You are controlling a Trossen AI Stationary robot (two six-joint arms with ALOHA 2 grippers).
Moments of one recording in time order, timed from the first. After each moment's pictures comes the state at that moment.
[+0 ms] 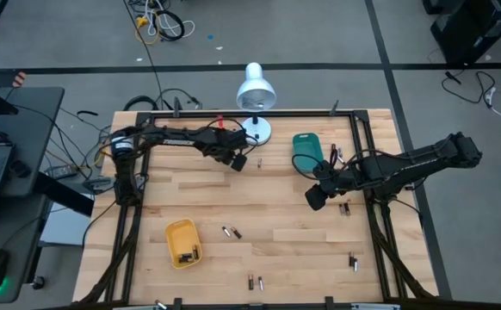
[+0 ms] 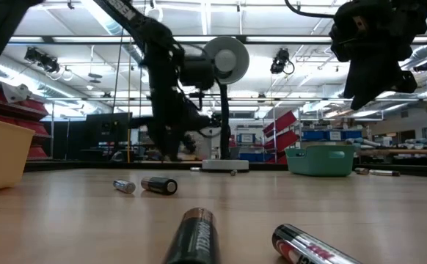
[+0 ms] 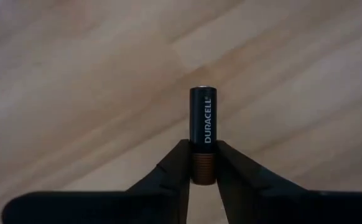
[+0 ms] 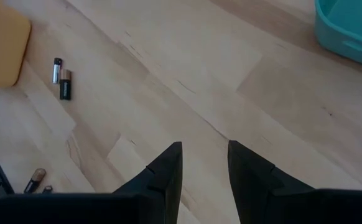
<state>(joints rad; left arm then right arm) 0.33 1.87 1.27 -0.75 -0.28 -0.70 0.17 1.06 0.74 -0.69 0.13 1.09</state>
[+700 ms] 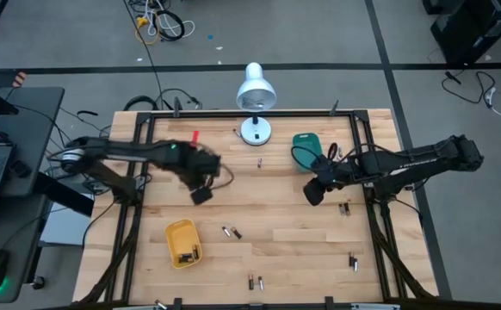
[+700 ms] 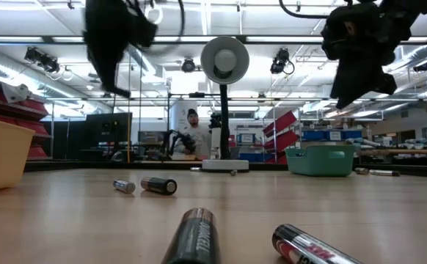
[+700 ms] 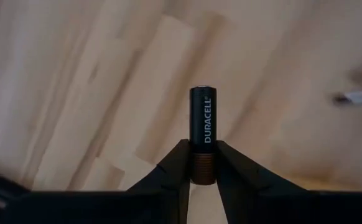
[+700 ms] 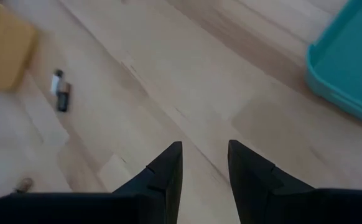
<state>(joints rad) -0.02 1.44 1.27 -1.25 -0.14 -0.47 0.07 1.06 0.74 -0.63 0.13 0.92</state>
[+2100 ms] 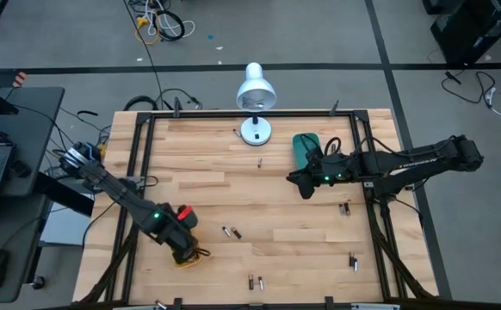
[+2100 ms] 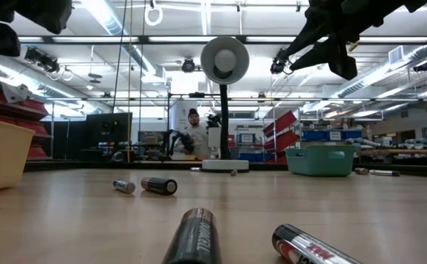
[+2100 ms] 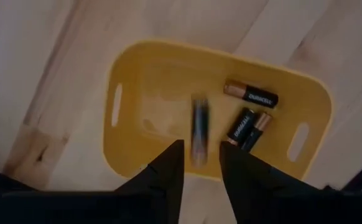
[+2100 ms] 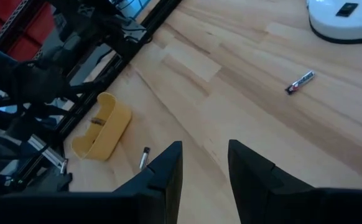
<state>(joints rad) -0.62 1.48 1.10 -1.10 -0.03 -1.21 0.08 1.06 0.74 -0.24 0.21 0.89</state>
